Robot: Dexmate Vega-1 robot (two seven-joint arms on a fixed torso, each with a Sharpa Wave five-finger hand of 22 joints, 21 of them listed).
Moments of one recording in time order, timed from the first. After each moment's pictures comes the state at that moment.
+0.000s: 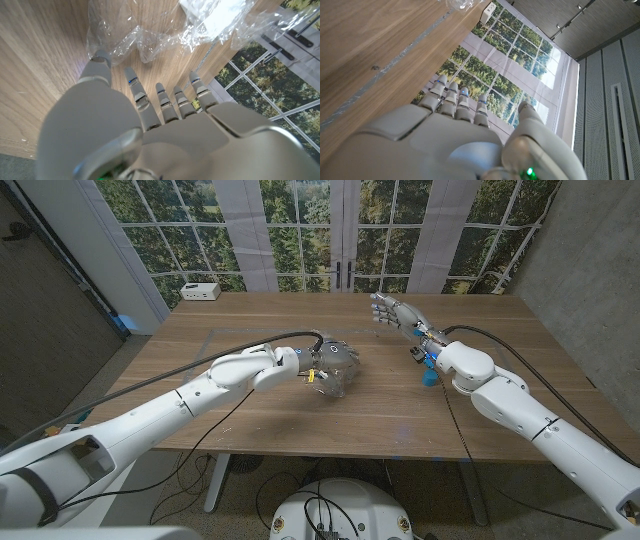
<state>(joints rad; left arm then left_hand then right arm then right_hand) 0.60 0.76 0.83 -1.85 1.11 -0.21 -0.24 0.85 -0.08 0.30 -0.16 0.29 0.89 -0.22 0.24 0.20 0.35 -0.13 0.23 0.21 0.19 -0.04 0.19 0.18 0.19 0.14 0.28 0.20 -0.90 -0.72 -0.44 -1.79 0.47 0.07 0.02 0.20 0.13 0.30 0.00 0.18 0.14 -0.05 0.20 0.19 0.16 0.12 0.21 0.21 0.16 0.12 0.24 0.25 0.19 0.14 0.21 0.18</state>
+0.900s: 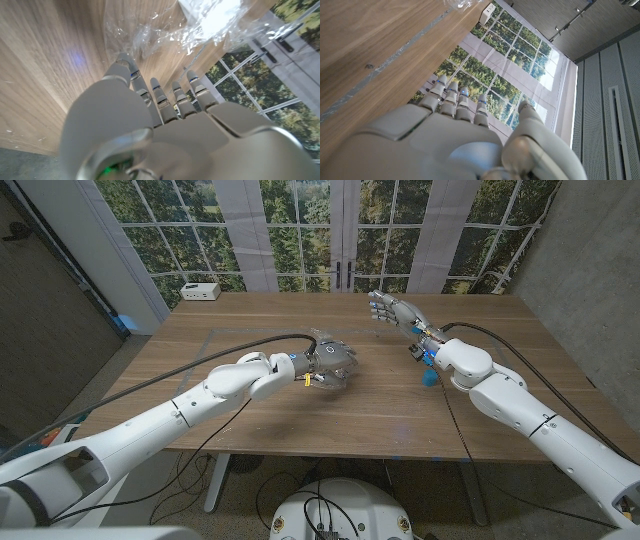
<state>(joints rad) 0.67 0.78 0.79 -1.87 1.09 -0.14 -0.15 0.98 0.14 0.31 -0.11 0.23 1.03 -0.09 0.31 0.27 0.45 -0.15 0.24 0.22 0.27 -0.04 0.20 0.18 0.24 0.11 0.28 0.20 -0.88 -0.72 -0.45 -1.78 0.46 0.07 0.03 0.20 0.13 0.30 0.00 0.18 0.14 -0.05 0.20 0.19 0.16 0.12 0.21 0.21 0.16 0.13 0.24 0.25 0.19 0.14 0.21 0.18</state>
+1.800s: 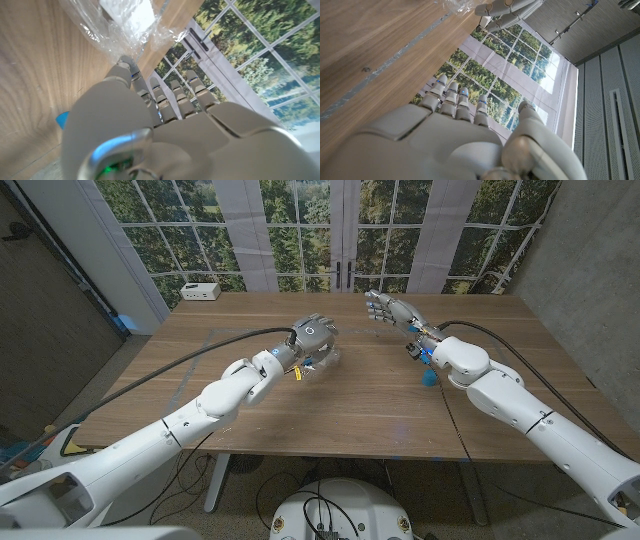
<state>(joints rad) 0.80 0.78 0.72 -1.93 1.27 0.20 0.02 0.97 0.15 0.32 -0.10 0.23 1.00 -0.10 0.36 0.35 0.48 -0.16 0.25 0.24 0.29 -0.04 0.20 0.19 0.25 0.11 0.28 0.20 -0.86 -0.71 -0.46 -1.78 0.46 0.04 0.04 0.20 0.13 0.30 0.00 0.18 0.14 -0.05 0.20 0.19 0.16 0.12 0.21 0.21 0.16 0.13 0.24 0.25 0.19 0.14 0.21 0.18</state>
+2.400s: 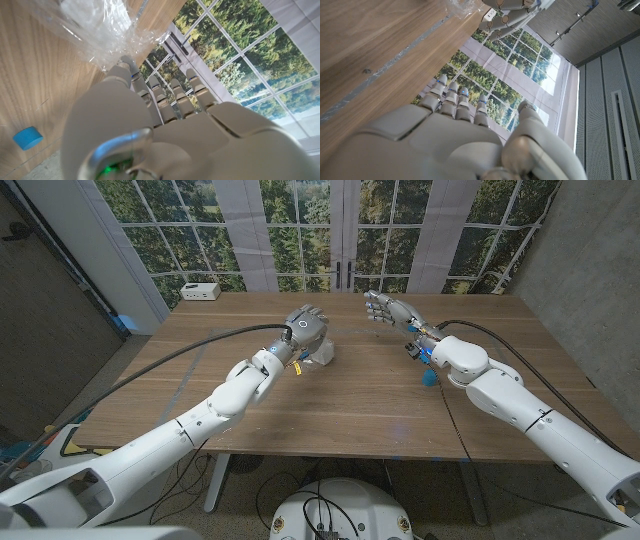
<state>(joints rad) 0.75 0.72 0.75 -1.80 1.25 0.27 0.12 0.97 0.15 0.32 -0.10 0.22 0.99 -0.10 0.39 0.36 0.50 -0.16 0.26 0.24 0.32 -0.04 0.20 0.19 0.27 0.10 0.30 0.20 -0.85 -0.71 -0.47 -1.77 0.46 0.03 0.04 0.20 0.13 0.30 0.00 0.18 0.14 -0.05 0.20 0.19 0.16 0.12 0.21 0.21 0.16 0.13 0.24 0.25 0.19 0.14 0.21 0.18</state>
